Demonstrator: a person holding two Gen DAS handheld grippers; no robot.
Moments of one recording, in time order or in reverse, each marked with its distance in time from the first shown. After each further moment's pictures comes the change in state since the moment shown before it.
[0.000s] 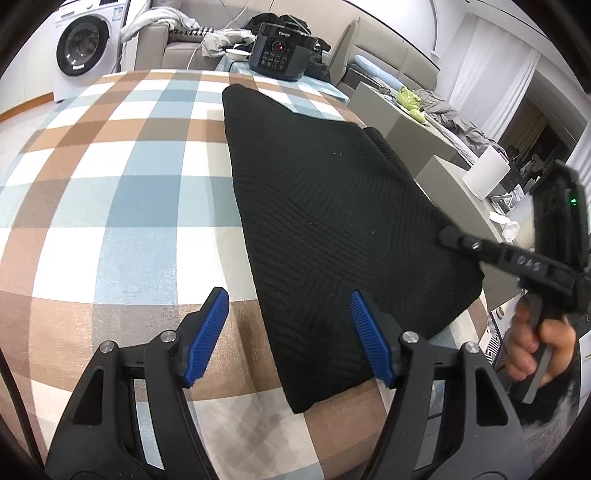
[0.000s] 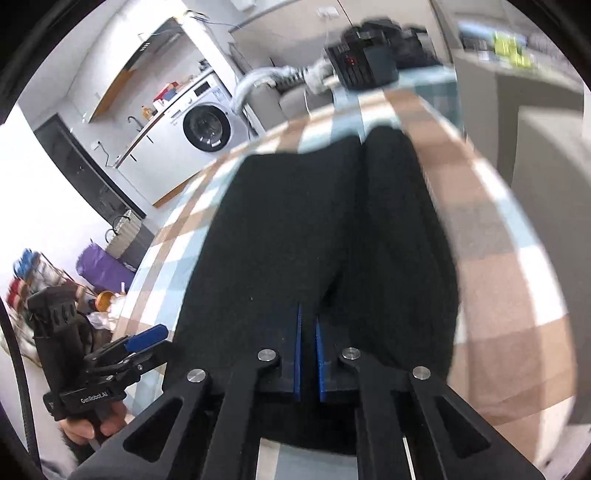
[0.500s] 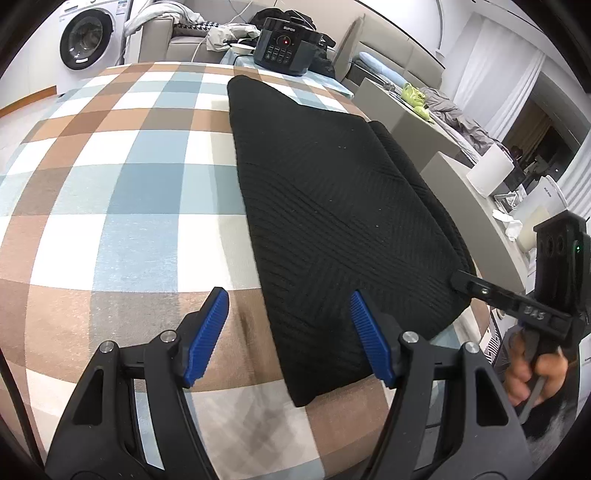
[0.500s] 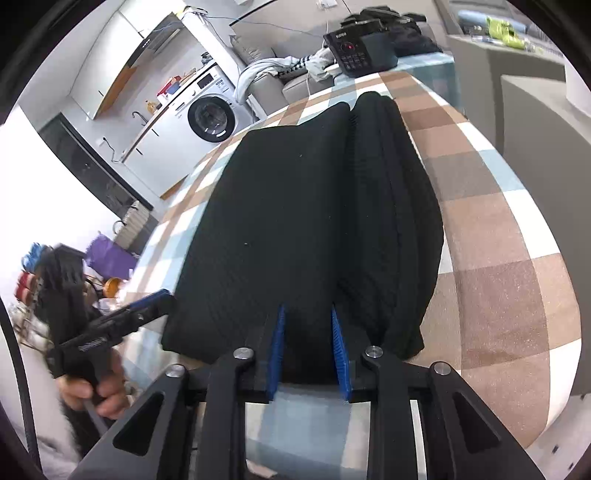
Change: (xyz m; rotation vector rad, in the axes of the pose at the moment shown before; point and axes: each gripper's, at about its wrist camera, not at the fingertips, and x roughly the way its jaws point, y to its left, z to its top) left arm 0.005 0.000 -0.005 -0.015 0.028 0.006; right arm -0.010 -0.018 -0.045 0.034 0.040 0.031
